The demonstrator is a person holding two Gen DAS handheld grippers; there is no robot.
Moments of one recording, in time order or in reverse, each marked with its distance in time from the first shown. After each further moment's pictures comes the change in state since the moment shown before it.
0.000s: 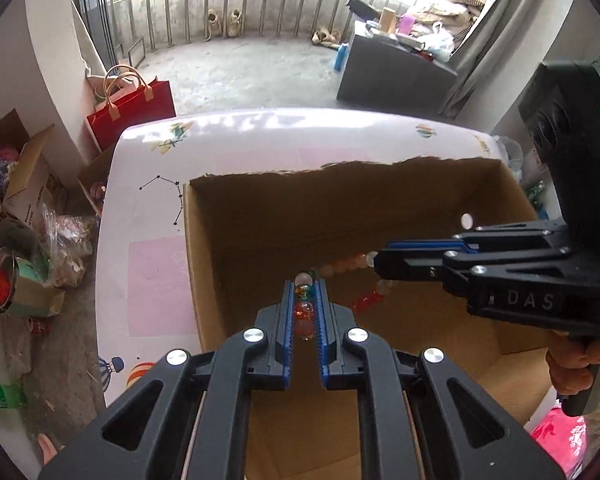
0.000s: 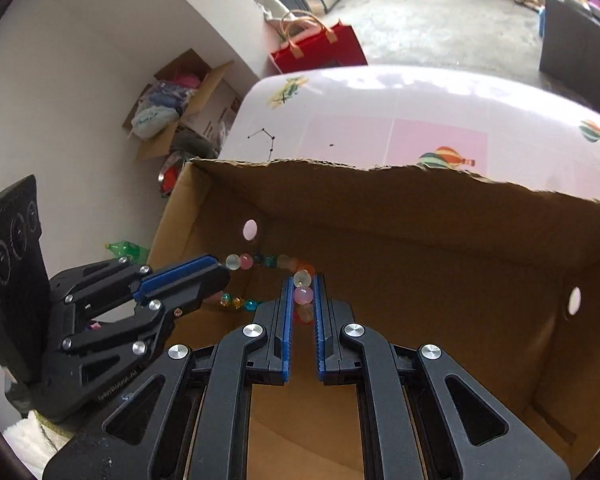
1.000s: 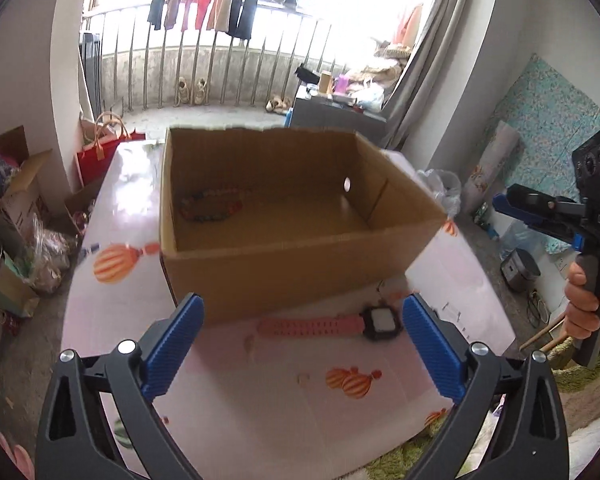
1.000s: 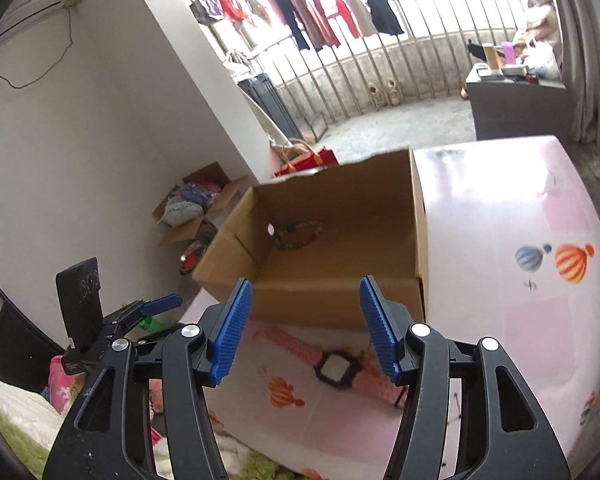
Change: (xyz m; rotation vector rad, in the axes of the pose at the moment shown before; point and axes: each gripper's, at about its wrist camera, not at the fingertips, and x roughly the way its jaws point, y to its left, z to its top) left arm -0.103 -0.065 -0.192 0.051 -0.280 -0.137; right arm -0.210 -0.025 -0.272 0.012 -0.537 -0.012
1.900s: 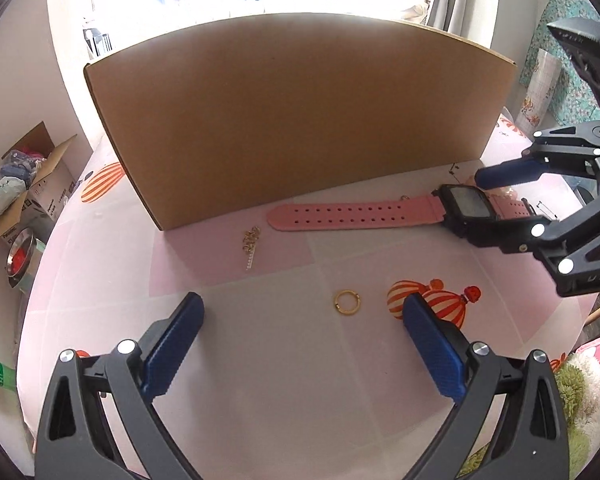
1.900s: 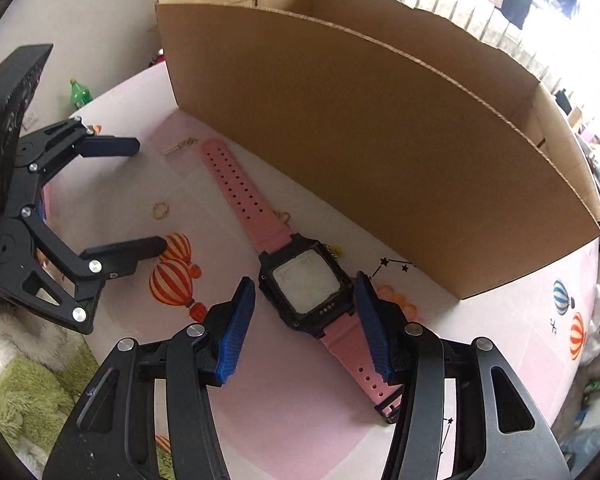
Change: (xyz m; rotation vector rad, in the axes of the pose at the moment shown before) left arm 0.088 -0.016 -0.077 0.100 0.101 0.217; right arm 0.152 0.031 -0.077 -0.627 0.444 -0.245
